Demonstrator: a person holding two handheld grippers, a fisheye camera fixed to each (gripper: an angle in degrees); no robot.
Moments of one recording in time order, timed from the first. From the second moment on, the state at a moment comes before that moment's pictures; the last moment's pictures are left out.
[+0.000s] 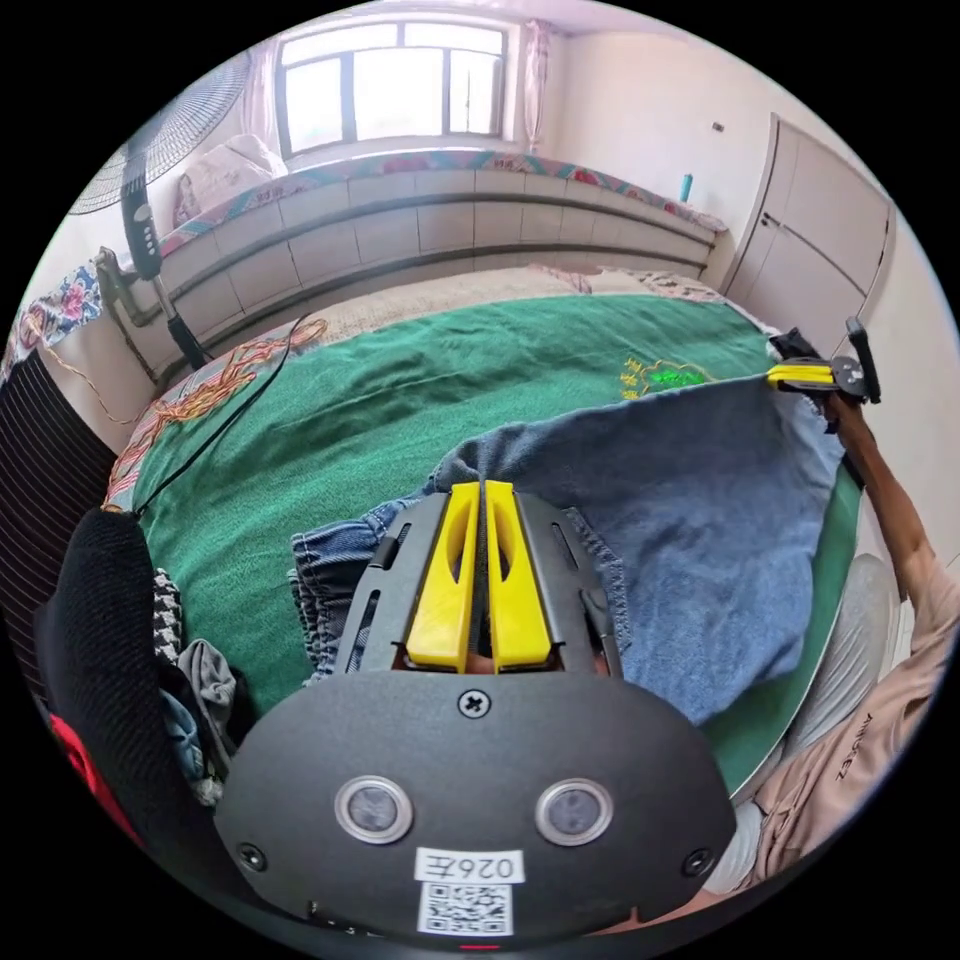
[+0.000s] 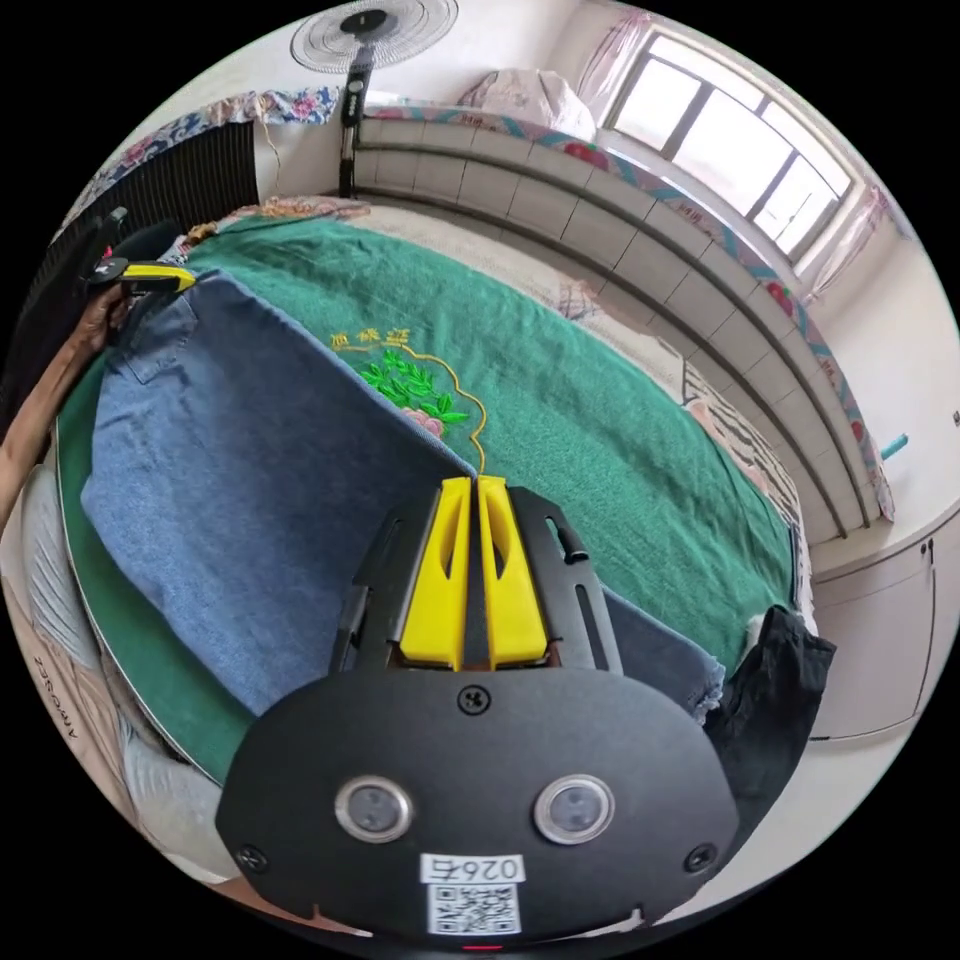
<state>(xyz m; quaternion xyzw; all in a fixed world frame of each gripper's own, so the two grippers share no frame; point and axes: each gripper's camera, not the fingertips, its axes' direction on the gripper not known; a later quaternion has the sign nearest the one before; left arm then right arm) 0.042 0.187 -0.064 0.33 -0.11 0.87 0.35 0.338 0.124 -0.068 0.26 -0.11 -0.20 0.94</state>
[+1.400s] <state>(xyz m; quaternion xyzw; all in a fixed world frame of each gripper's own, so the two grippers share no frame) -0.256 0.376 -0.234 -0.25 0.33 0.89 0.19 0.743 0.643 0.088 0.56 -0.54 -0.01 0.63</state>
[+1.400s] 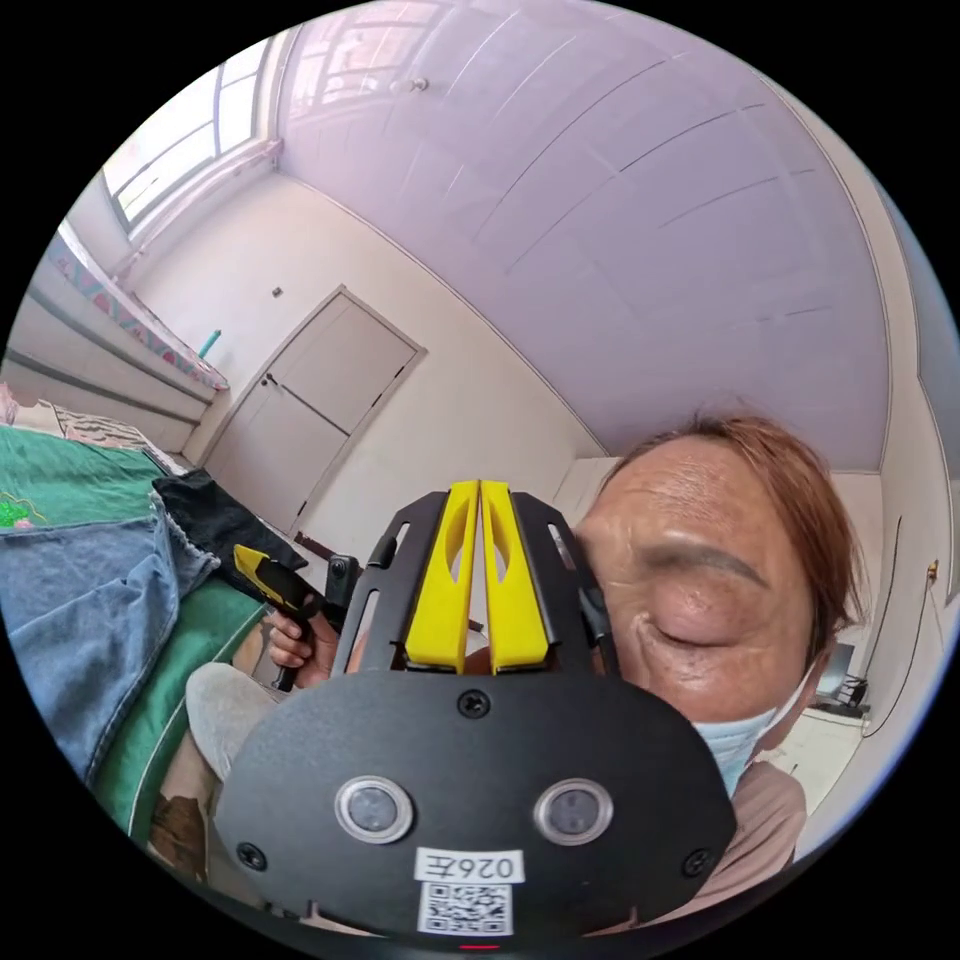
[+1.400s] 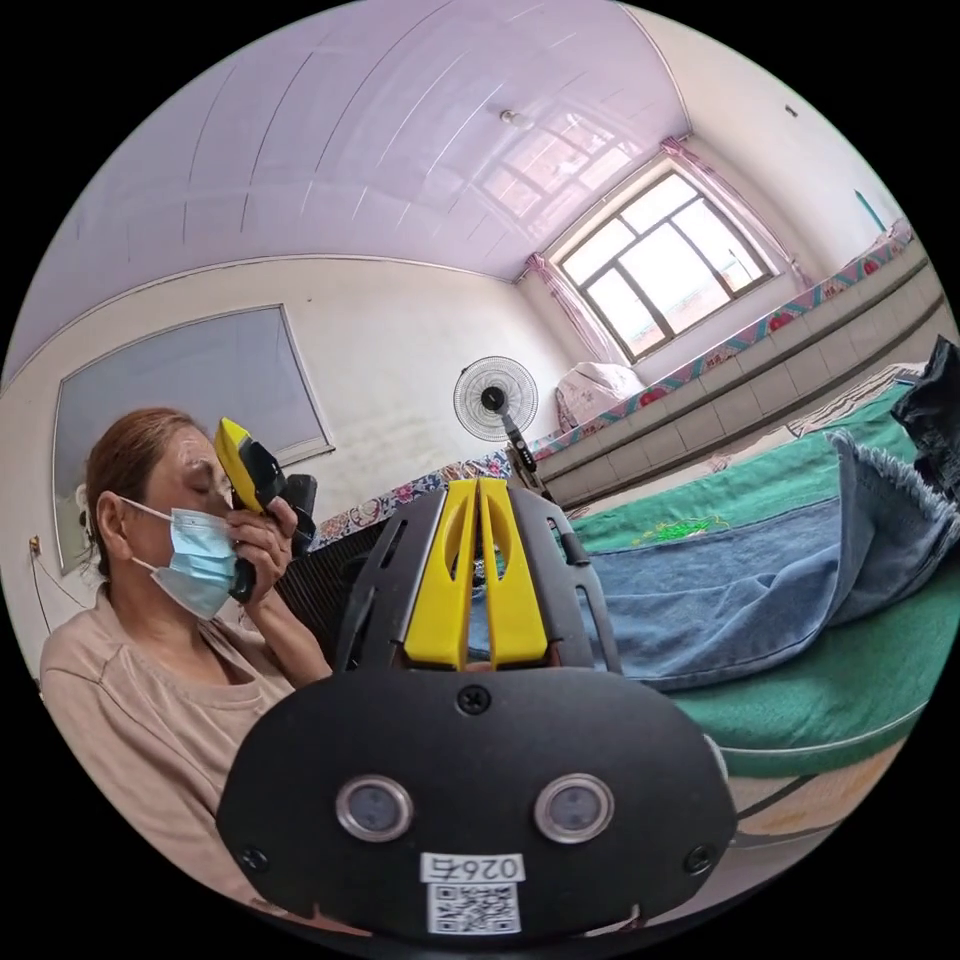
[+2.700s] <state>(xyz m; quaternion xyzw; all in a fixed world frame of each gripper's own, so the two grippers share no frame) -0.301 0.480 -0.398 -0.23 0.48 0.84 0.10 0.736 0.785 -0.042 0.71 -0.60 -0.11 0.35</state>
